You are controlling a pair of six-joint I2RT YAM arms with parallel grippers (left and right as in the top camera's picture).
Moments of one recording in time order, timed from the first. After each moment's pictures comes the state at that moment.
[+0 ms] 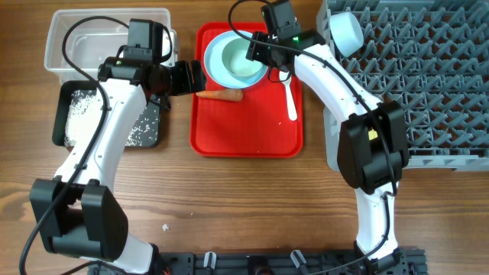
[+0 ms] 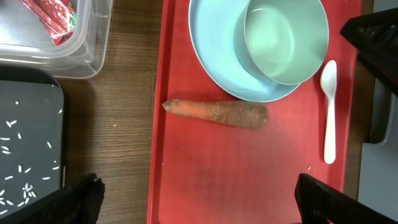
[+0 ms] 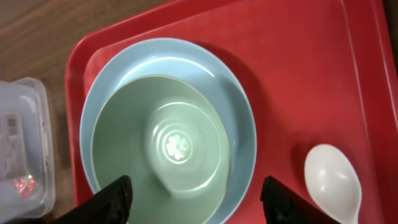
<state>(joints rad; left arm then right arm) -0.14 1.71 1.43 -0.80 0.21 -0.29 0.41 2.23 1.86 -0.60 -0.02 0.66</state>
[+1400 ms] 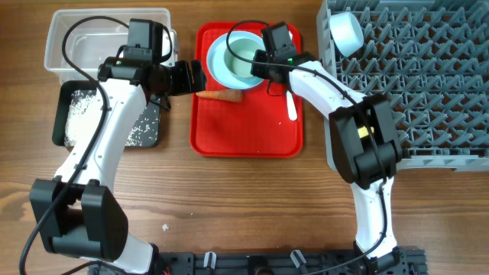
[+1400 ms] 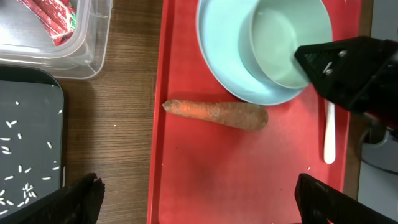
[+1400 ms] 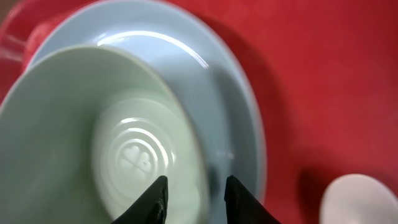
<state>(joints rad) -0.14 1.71 1.43 -0.80 0.21 -0.29 0.41 2.28 1.68 -0.34 -0.01 0.60</state>
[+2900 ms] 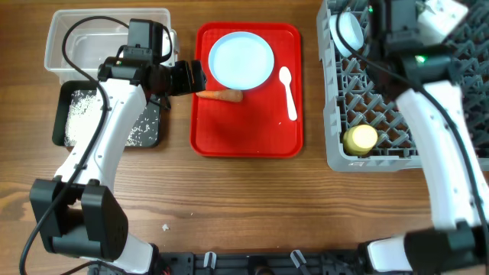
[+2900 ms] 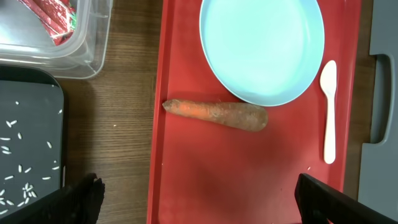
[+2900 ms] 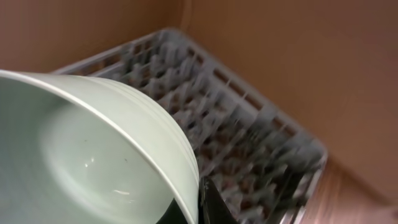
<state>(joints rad) -0.14 1.71 1.43 -0.80 0.21 -0.29 0.18 1.63 1.67 -0.98 0.99 0.53</state>
